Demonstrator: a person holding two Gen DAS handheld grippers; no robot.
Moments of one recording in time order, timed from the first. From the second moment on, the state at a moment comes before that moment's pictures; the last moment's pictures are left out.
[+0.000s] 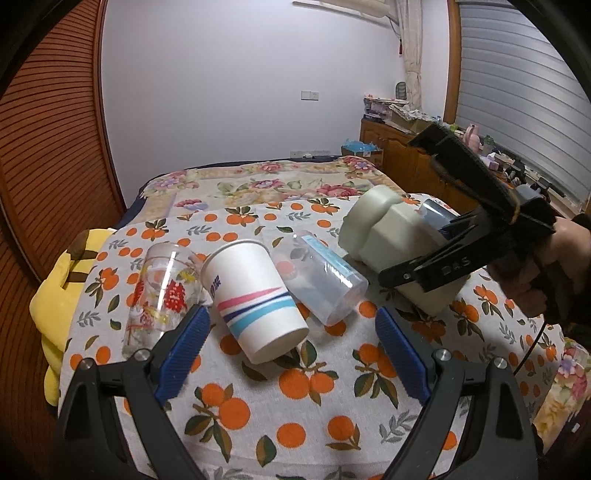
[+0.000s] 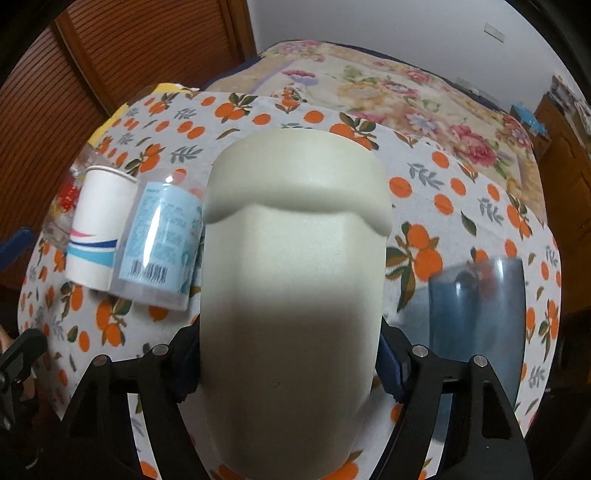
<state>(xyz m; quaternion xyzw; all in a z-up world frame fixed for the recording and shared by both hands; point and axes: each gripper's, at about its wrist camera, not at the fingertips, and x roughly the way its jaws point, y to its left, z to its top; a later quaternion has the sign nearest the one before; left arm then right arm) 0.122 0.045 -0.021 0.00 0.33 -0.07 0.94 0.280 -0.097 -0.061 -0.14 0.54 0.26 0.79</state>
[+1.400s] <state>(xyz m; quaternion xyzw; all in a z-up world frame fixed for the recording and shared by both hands) 0.059 0.053 -0.021 -0.03 0.35 -0.03 0.94 0.135 -0.088 -0.070 -0.11 0.53 0.30 0.78</state>
